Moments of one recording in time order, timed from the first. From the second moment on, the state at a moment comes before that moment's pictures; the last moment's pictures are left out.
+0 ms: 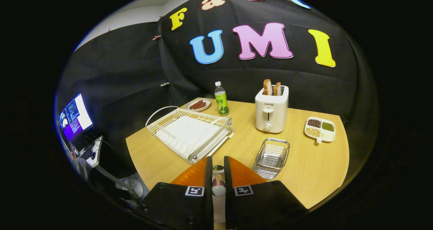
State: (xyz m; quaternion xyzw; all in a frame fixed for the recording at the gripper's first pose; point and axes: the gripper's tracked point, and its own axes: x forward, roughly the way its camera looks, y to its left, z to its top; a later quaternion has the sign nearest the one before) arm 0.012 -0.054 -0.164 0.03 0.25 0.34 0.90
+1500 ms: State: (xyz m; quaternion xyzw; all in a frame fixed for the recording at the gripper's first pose) arm 0.018 -0.057 -0.139 0.02 0.23 0.29 0.93
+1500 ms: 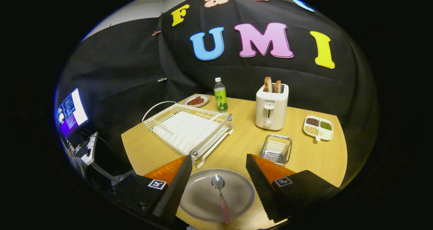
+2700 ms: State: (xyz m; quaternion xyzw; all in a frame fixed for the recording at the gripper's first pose) arm -0.046 -0.004 0.035 0.11 0.06 0.04 0.99
